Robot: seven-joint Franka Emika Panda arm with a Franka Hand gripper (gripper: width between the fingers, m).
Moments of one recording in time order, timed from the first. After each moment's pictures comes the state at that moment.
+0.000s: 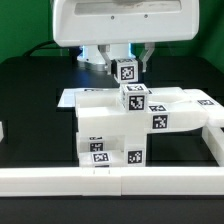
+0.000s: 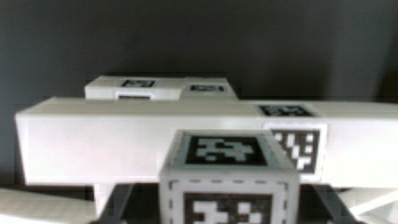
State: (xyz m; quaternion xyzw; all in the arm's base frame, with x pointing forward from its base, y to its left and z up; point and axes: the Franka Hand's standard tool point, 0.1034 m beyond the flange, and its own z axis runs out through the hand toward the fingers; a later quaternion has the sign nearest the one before) arm 0.576 -0.003 0.133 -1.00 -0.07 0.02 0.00
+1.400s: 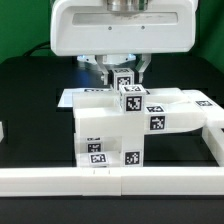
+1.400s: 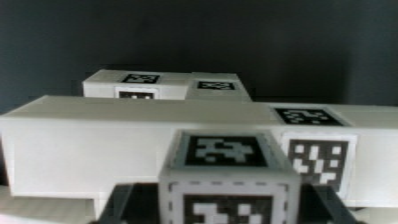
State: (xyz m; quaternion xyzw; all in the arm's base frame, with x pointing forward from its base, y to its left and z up) arm 0.575 -0.007 0.115 -1.00 -0.07 0.00 -0.01
